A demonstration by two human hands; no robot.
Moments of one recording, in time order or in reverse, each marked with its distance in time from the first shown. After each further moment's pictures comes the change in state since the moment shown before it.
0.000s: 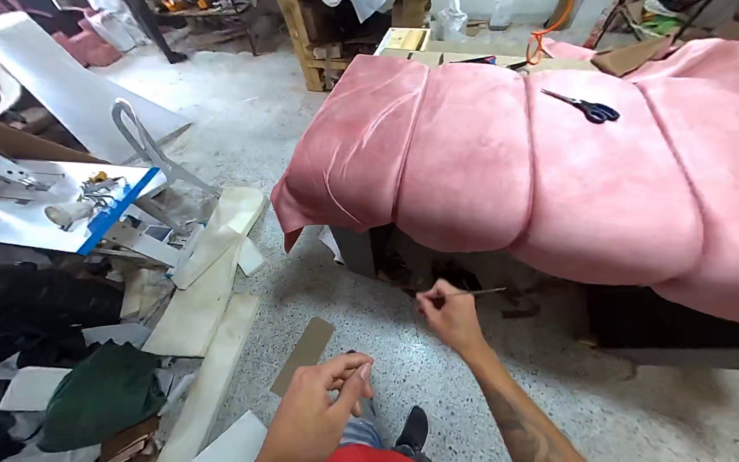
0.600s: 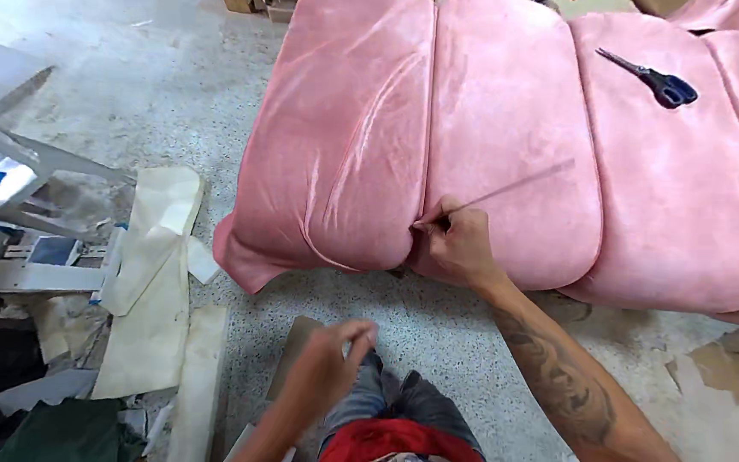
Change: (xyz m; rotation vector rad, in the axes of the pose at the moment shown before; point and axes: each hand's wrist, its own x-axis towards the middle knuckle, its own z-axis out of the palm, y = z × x) left_hand 0.279 -0.077 -0.090 0.148 -0.267 0.001; right_hand 0.288 0.001 0.031 -0.126 0.139 -0.242
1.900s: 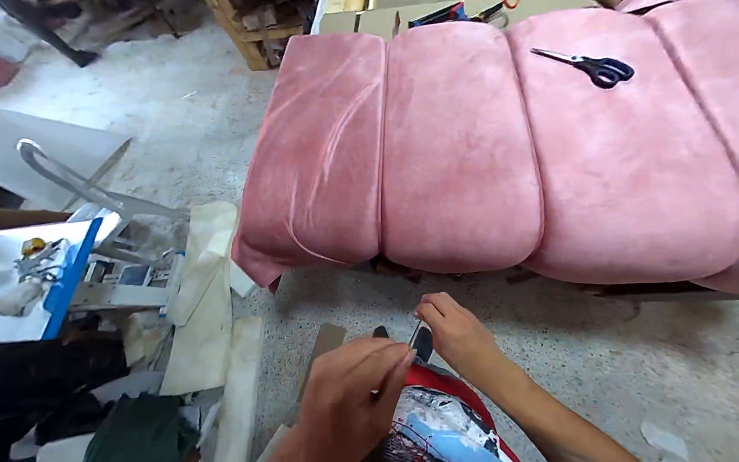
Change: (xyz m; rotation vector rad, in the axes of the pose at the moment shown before) left_hand -0.064 0.149 0.056 0.169 0.379 0.601; right_hand -0.176 -0.054 -0.074 -0.228 -0.357 -0.006
